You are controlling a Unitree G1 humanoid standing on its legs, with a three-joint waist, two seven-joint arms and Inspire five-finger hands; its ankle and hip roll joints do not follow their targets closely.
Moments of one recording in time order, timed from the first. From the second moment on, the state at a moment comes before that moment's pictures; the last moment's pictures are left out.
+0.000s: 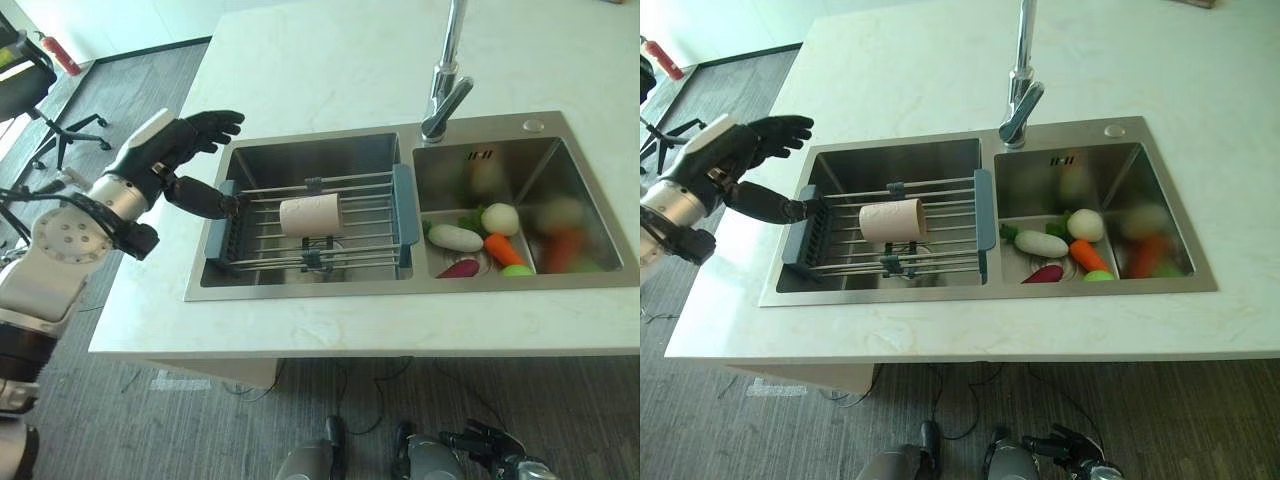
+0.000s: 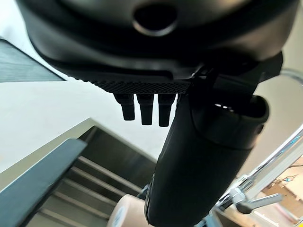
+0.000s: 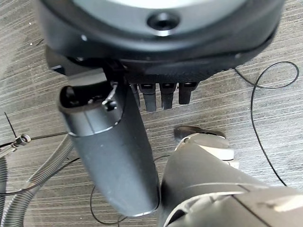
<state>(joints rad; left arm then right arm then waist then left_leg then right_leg) -0.57 1.16 -0.24 0.14 -0.37 0.00 -0.19 -0.09 -0.37 0.10 1.25 0.41 -0.04 0.16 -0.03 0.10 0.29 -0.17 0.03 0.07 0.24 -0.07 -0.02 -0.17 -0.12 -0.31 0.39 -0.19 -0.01</state>
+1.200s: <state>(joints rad) -0.53 1.07 -0.24 0.10 -0.14 -0.05 -0.18 -0.10 -0.38 0.09 1.15 0.46 -0.06 0.15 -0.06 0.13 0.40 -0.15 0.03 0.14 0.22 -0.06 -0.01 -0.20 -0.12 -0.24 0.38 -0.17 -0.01</state>
